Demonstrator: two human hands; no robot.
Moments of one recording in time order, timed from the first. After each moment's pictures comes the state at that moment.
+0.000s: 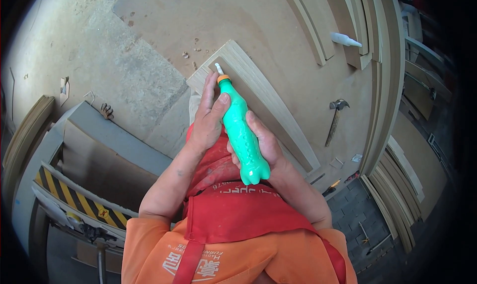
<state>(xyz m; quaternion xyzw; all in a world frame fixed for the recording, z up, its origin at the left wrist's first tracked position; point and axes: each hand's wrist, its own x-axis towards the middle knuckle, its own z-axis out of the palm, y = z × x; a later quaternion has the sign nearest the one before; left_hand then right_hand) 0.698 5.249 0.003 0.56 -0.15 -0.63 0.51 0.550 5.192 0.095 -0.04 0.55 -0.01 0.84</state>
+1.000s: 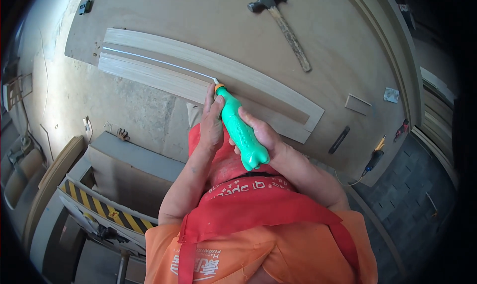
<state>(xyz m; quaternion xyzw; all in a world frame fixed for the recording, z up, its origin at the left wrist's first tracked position) 0.307 5.395 0.007 0.53 -0.10 -0.69 0.48 0.145 5.375 0.072 0.04 0.46 -0.12 0.88</state>
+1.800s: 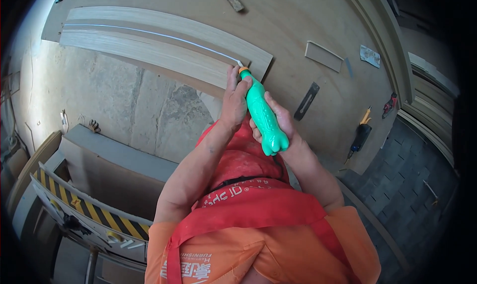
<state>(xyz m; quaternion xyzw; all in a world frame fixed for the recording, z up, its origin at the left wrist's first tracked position) 0.017 5.513 -0.004 0.53 -0.22 -0.67 0.47 -0.132 5.530 0.065 0.06 0.50 -0.23 0.83</state>
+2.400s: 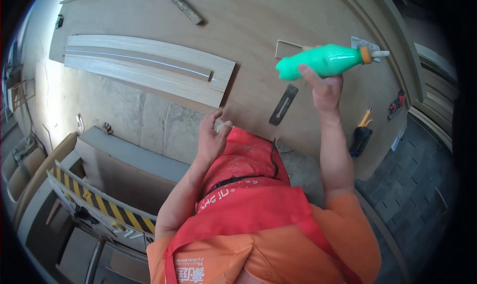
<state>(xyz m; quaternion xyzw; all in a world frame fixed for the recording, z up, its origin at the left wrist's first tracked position) -0.042 5.588 0.021 0.68 -0.41 -0.54 0.28 -0.334 5.412 0.104 -0.48 0.56 -0.47 0.48</state>
